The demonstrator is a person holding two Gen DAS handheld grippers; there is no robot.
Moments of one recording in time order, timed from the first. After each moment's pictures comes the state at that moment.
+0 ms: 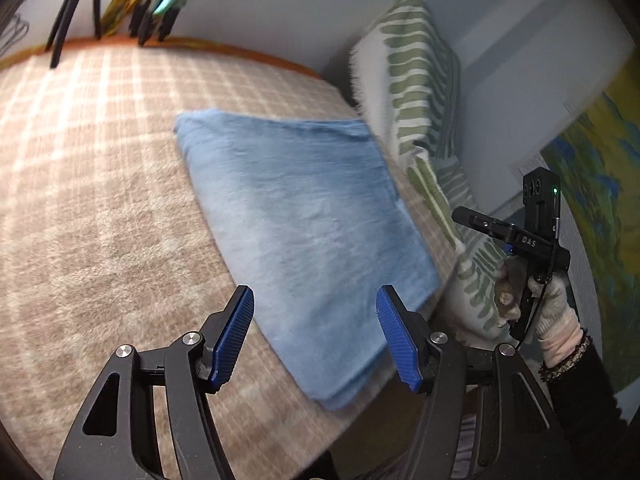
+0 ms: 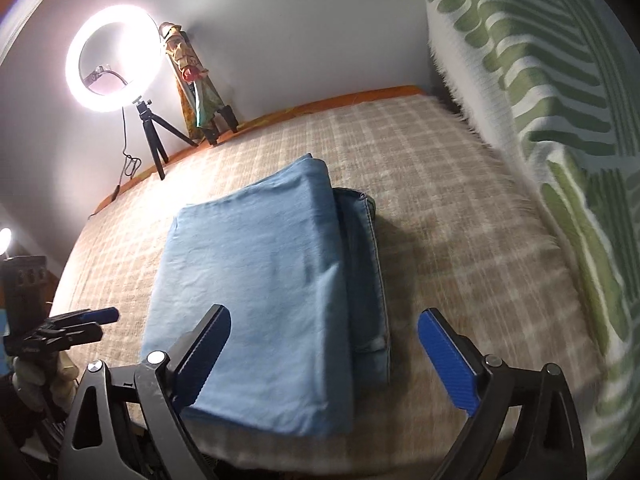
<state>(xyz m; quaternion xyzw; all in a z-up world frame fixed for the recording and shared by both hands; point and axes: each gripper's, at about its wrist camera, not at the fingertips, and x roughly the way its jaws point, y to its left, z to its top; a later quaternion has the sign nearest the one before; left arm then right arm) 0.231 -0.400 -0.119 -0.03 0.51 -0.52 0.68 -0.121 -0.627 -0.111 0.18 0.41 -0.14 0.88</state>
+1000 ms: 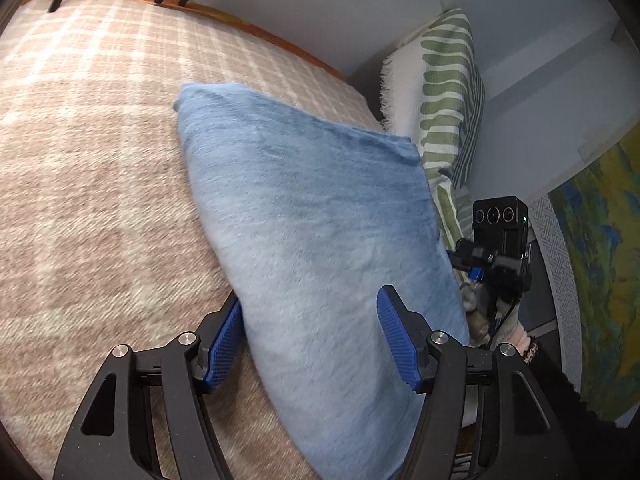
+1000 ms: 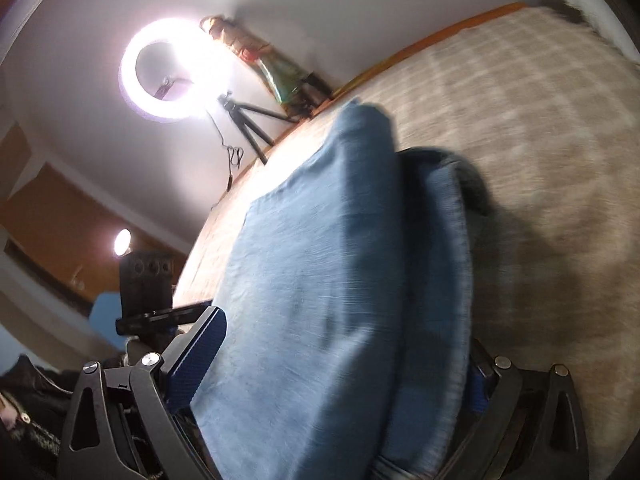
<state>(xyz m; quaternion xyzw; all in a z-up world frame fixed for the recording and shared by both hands) 0.263 -0.430 -0.161 -0.10 0.54 -0.50 0.67 -0.052 -0.673 -0.201 0.31 0.39 0.13 0.86</state>
